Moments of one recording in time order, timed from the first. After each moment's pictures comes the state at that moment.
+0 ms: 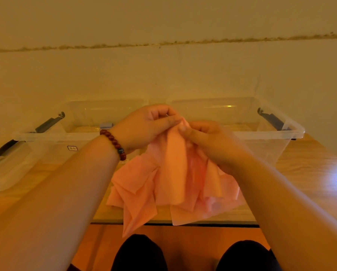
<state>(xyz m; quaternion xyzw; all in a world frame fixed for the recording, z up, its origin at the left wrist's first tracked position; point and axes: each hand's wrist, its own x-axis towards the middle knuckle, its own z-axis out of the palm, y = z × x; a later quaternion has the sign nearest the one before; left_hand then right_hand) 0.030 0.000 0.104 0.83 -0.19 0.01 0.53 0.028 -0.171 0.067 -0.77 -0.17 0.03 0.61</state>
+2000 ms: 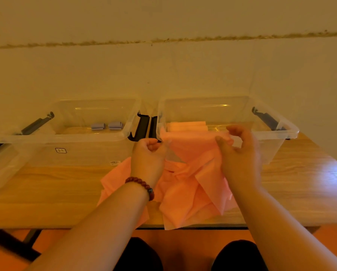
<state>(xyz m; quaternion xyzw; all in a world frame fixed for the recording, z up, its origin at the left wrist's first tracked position) 0.039 -0.038 0.012 0.76 0.13 0.15 0.61 0.031 -0.214 0.014 -0.77 0.04 -0.30 0.56</state>
